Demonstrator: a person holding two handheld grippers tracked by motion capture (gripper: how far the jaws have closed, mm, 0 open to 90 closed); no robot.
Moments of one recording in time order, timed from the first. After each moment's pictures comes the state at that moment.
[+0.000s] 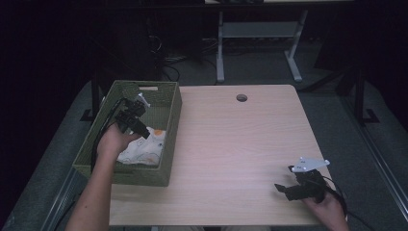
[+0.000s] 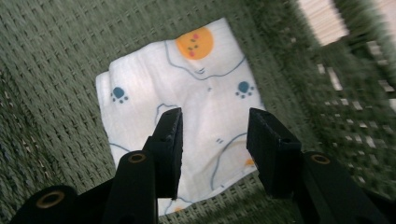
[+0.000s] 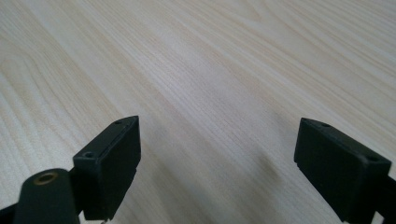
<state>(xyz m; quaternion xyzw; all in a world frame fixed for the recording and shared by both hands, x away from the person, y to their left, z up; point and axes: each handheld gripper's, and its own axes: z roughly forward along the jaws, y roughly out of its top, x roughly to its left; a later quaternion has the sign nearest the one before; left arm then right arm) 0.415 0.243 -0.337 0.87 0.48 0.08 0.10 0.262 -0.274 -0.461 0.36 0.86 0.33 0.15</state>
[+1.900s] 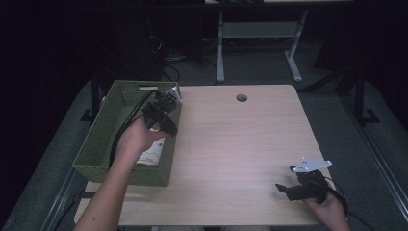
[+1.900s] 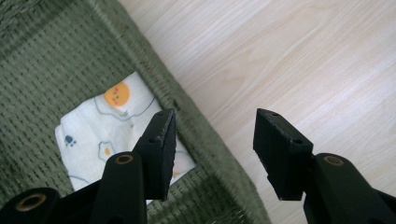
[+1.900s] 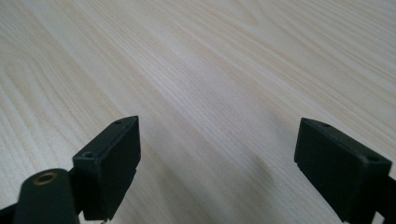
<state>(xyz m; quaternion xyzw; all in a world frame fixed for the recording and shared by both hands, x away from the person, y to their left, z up) 0.382 0.145 -0.282 0.90 0.41 0.10 0.11 0.259 -0.276 -0.459 0.36 0.86 0.34 0.15</state>
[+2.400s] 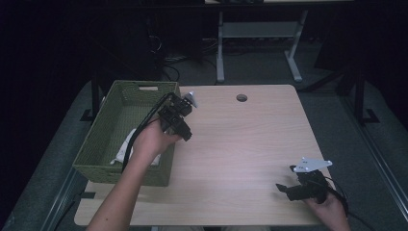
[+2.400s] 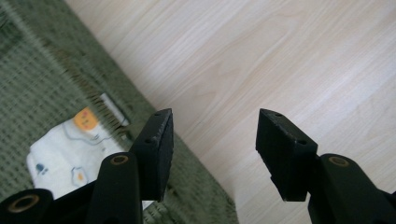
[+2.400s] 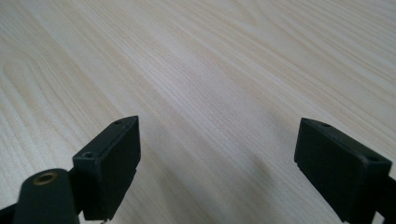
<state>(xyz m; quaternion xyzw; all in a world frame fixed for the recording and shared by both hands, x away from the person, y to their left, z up) 0.379 0.109 -0.293 0.92 0.37 0.08 0.10 0.259 -0.276 -0.458 0.36 0.85 0.34 0.15</state>
